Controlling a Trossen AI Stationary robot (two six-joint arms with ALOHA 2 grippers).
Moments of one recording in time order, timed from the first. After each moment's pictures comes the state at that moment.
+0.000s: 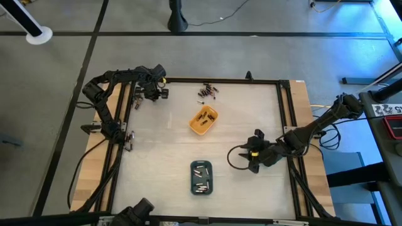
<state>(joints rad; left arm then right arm) 0.91 1.77 1.01 -0.80 -0.02 -0.57 0.56 1.15 0.76 -0.47 0.47 0.70</state>
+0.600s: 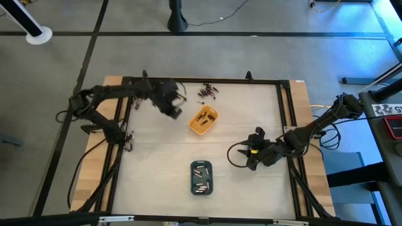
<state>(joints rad) 0.46 1.50 1.00 -0.74 0.27 -0.45 0.56 1.15 0.76 -0.46 0.57 0.73</state>
